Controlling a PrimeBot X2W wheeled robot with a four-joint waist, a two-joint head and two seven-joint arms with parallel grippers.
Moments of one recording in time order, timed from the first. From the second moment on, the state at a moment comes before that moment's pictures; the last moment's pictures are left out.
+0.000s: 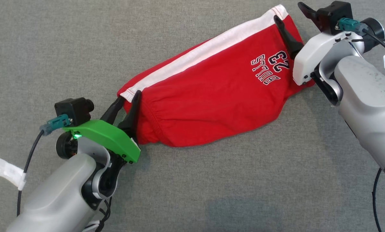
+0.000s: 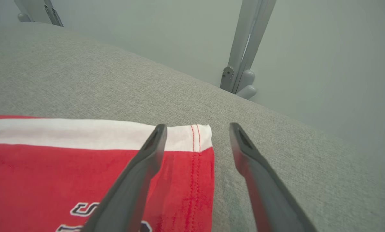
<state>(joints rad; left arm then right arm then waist) -0.64 0.46 -0.88 0.23 -1.23 0.21 -0.19 -1.10 -0.34 0.76 0.90 0.56 0.13 -0.21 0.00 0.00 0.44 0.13</state>
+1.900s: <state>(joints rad) 0.00 0.14 -0.31 0.23 -0.43 -0.01 -0.26 -0.68 -0.35 0.42 0.75 0.64 0.13 0.22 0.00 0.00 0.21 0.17</state>
